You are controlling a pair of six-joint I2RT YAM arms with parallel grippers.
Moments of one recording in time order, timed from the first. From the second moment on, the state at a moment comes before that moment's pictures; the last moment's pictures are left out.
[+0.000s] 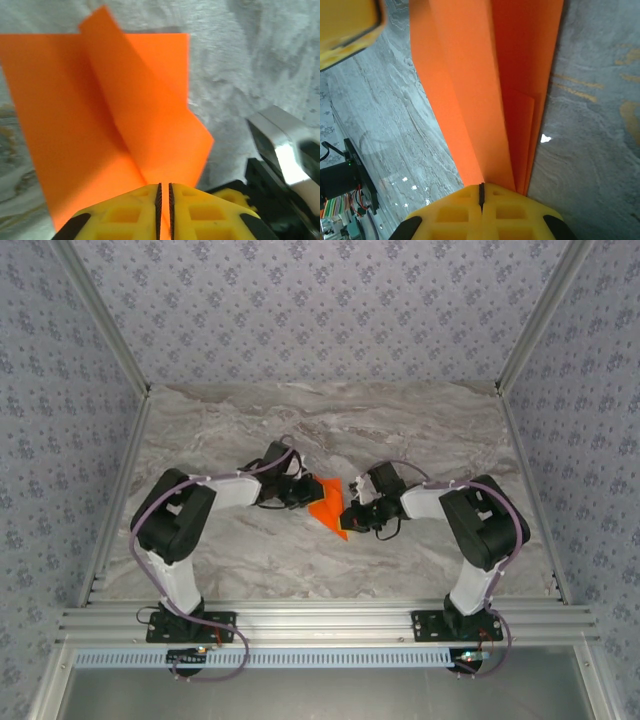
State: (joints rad) left arm -0.58 1.84 0.98 -0.01 0.56 -0.82; right arm 0.49 1.77 0.76 -0.10 -0.71 0.49
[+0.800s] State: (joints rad) left arm -0.68 1.96 0.91 0.27 0.60 -0.97; right arm 0.48 1.77 0.77 -0.12 -0.71 0.49
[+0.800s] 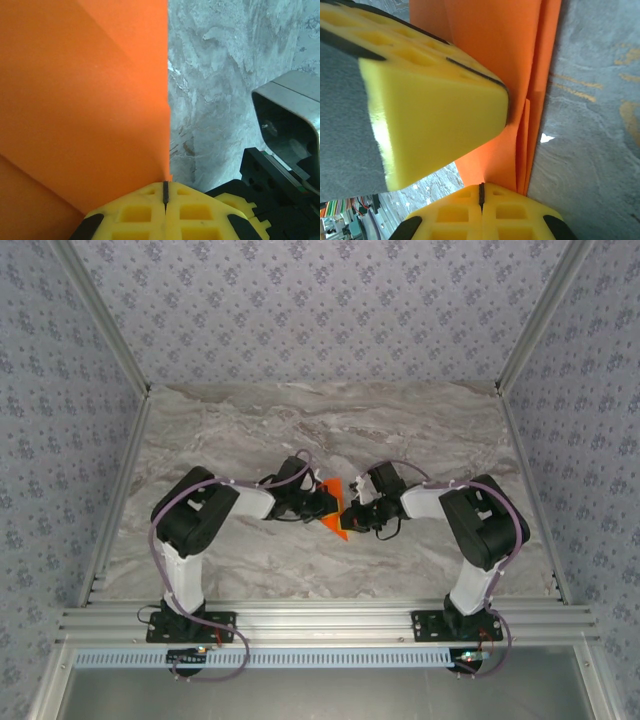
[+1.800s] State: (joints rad) left arm -0.51 2.06 1.15 0.02 0.62 -0.80; right arm 0.51 1.77 0.82 -0.22 -0.65 0.45
